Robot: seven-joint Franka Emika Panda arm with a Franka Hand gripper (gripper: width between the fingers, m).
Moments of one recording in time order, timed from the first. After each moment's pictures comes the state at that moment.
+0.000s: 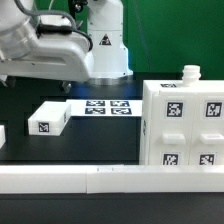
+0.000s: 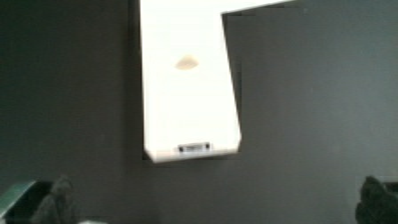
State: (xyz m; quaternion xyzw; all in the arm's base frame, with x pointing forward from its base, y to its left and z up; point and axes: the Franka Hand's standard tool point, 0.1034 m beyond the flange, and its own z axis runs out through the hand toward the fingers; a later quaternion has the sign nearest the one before) arm 0.518 -0.144 0.098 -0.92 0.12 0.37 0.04
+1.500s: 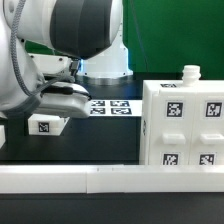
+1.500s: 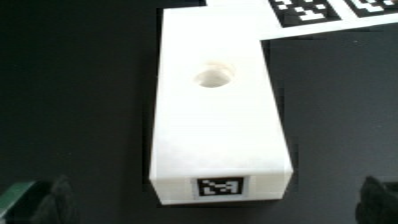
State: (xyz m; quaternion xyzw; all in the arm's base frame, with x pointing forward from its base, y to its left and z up) arm 0.502 -0.151 0.044 -0.88 0.08 0.47 0.02
